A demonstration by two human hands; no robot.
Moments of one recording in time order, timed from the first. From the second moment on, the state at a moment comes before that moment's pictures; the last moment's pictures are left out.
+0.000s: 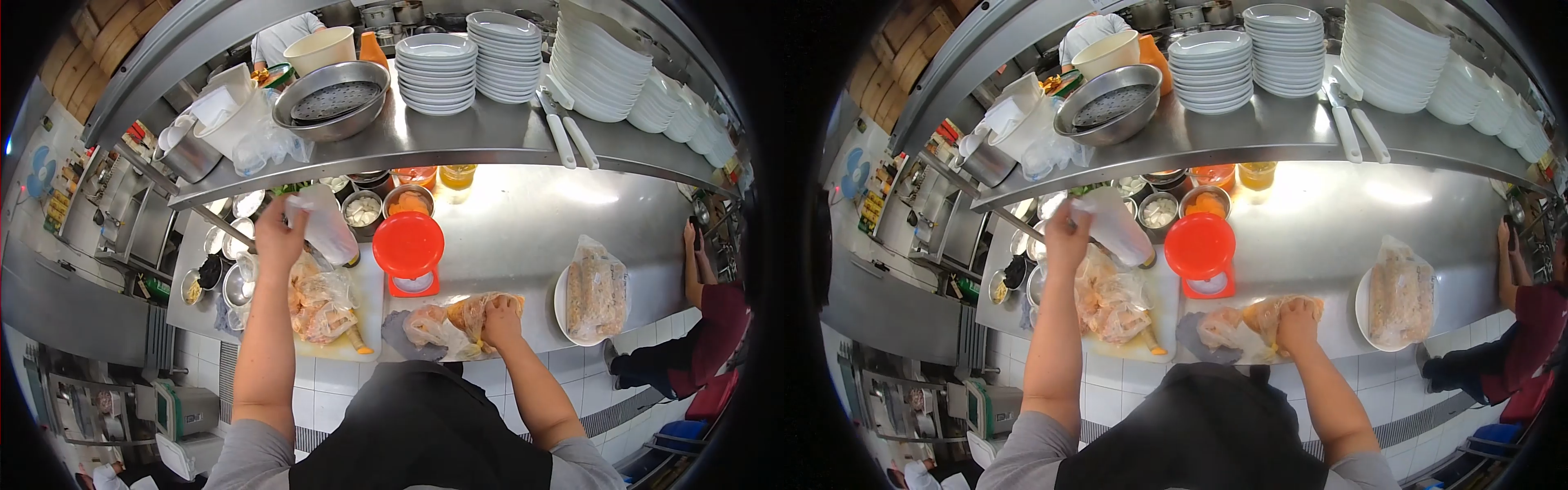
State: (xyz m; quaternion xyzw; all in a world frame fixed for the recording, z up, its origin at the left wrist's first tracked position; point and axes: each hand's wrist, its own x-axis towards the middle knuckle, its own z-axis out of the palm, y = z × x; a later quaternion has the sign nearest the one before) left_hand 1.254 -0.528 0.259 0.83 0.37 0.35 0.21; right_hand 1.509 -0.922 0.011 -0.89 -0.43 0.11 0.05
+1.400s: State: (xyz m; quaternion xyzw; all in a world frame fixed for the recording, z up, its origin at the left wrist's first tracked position) left_hand 1.220 -0.536 0.417 0.71 0.25 0.66 -0.02; right_hand 1.513 -0.932 0.006 -0.86 -0.49 0.04 0.14
